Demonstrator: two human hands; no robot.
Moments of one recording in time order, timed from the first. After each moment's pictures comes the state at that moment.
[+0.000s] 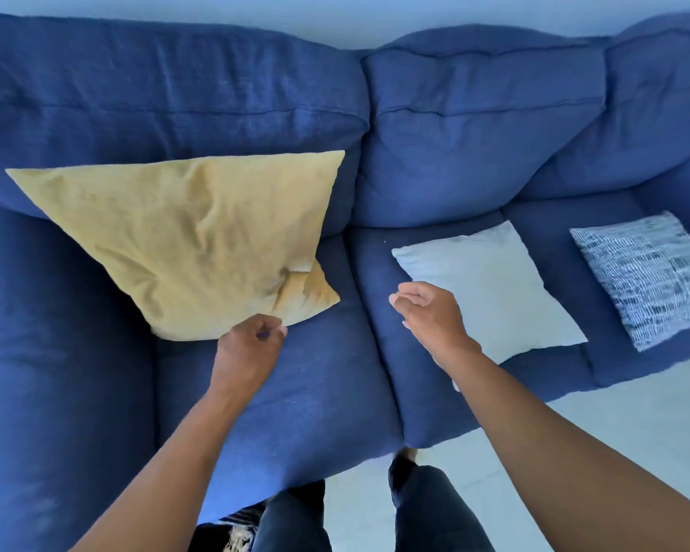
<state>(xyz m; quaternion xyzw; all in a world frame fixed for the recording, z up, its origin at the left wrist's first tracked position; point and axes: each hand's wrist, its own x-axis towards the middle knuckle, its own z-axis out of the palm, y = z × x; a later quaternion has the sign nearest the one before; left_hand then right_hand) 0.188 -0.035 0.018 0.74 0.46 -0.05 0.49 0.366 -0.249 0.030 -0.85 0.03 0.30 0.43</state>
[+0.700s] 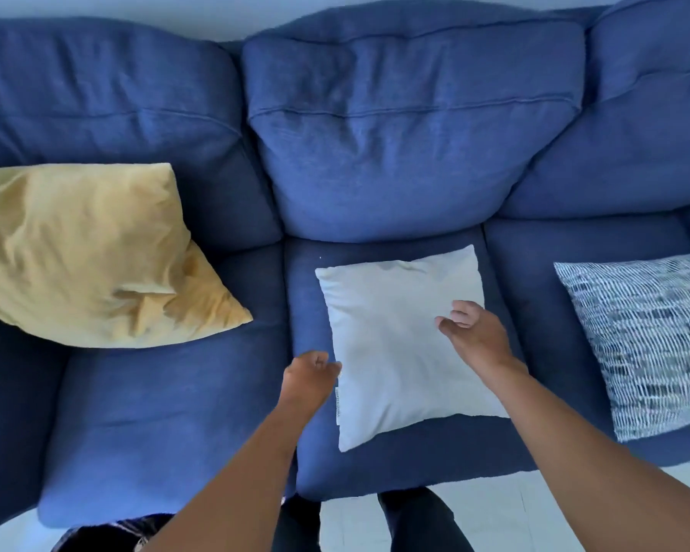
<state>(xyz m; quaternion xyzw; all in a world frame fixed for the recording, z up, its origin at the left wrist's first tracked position) 0.430 -0.310 -0.056 0.63 0.55 -0.20 0.50 0.629 -0.489 -0.050 -0.86 0.02 0.36 0.37</state>
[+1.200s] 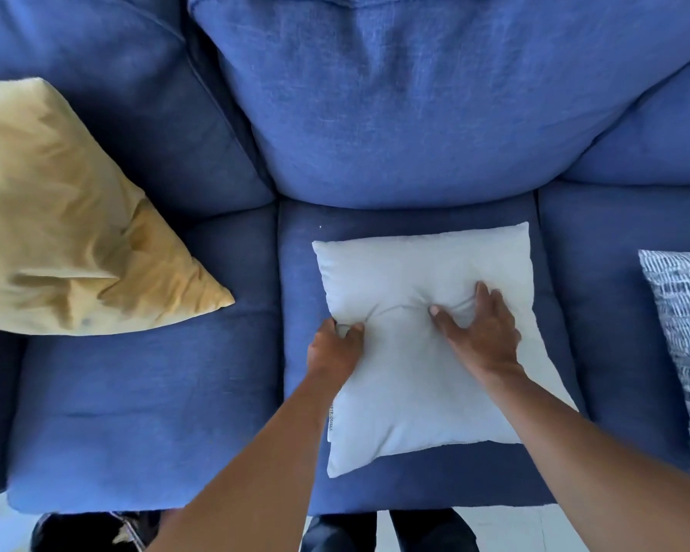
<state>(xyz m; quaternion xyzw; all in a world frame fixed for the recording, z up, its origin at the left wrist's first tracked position) 0.506 -0.313 -0.188 0.58 0.63 -0.18 0.49 0.659 -0.473 -0.205 -0.93 -0.08 0.31 0.14</state>
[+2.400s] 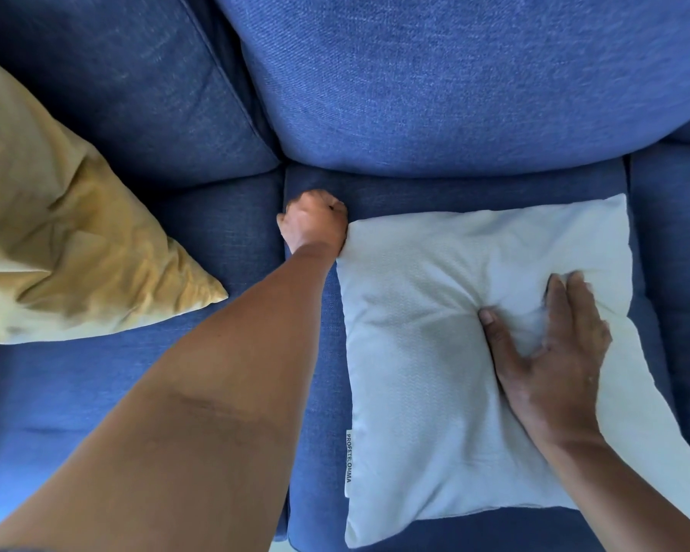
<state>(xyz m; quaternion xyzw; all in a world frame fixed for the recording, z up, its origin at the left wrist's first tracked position) 0.596 -0.155 -0.318 0.78 0.58 -0.03 0.25 0.631 -0.473 -0.240 -0.95 -0.19 0.07 0.22</state>
